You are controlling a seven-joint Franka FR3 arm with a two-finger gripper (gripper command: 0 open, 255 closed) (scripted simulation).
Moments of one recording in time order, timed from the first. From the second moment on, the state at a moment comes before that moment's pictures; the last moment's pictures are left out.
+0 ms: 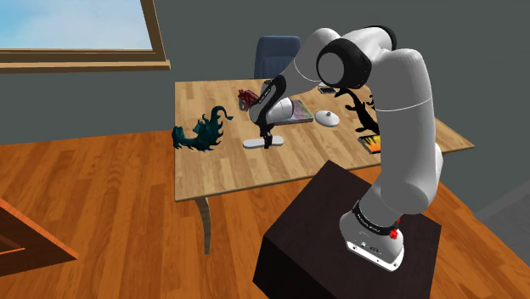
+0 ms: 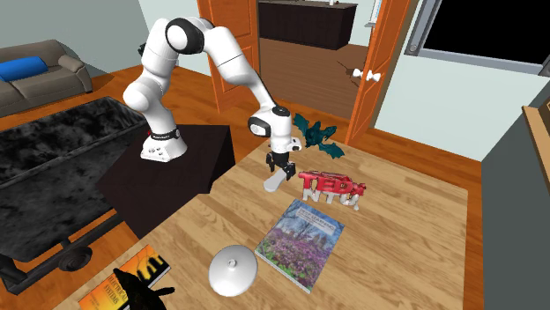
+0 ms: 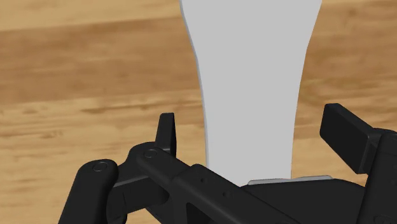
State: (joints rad) arm 0.00 0.62 -0.23 -2.07 0.26 2.68 -1.35
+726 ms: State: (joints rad) arm 0.01 0.62 -0.23 -2.07 0.26 2.67 -1.35
